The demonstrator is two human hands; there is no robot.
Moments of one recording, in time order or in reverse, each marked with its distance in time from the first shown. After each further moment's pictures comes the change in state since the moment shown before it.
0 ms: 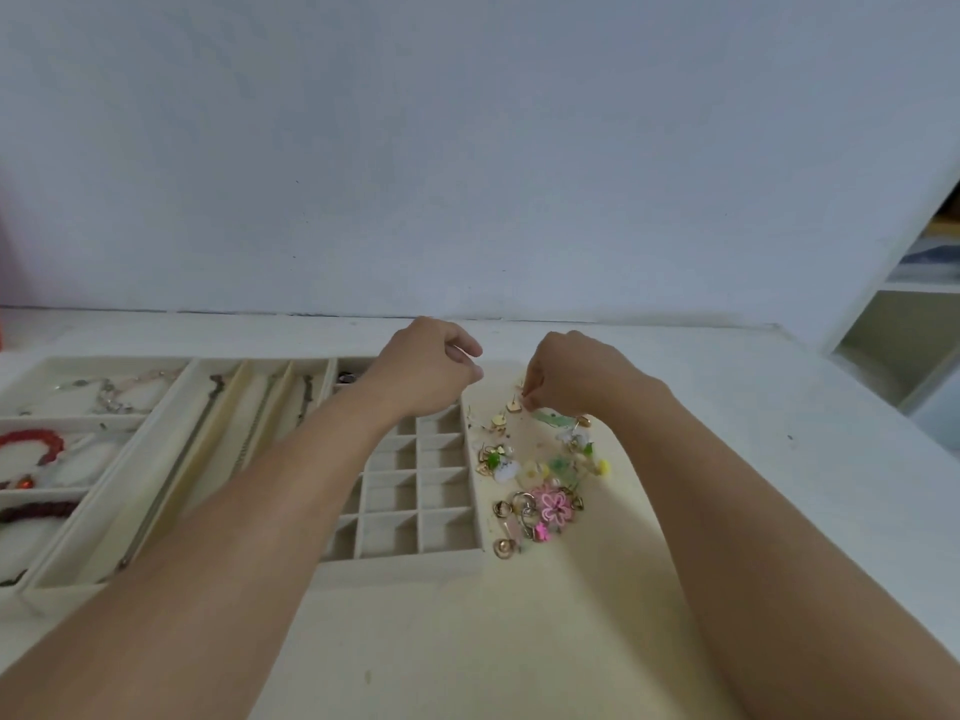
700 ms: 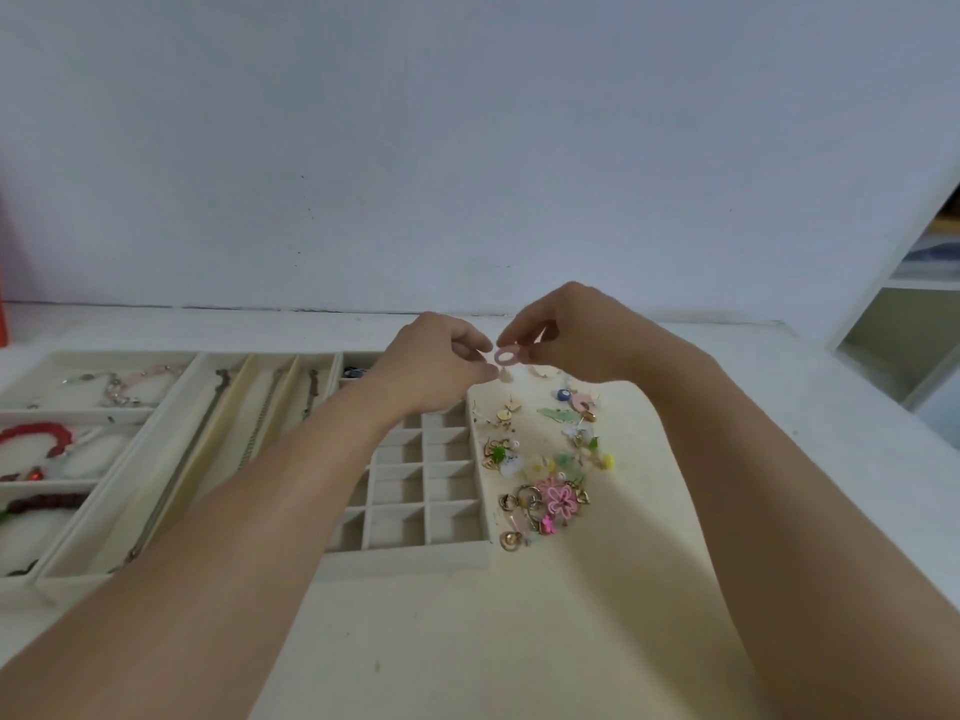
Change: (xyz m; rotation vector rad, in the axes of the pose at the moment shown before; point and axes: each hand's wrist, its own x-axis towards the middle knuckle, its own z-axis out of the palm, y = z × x) left_hand -0.007 0.004 -0.002 -0.043 -0.018 0.019; right_hand -0.018 -0.006 -0.043 0.358 0.042 -0.256
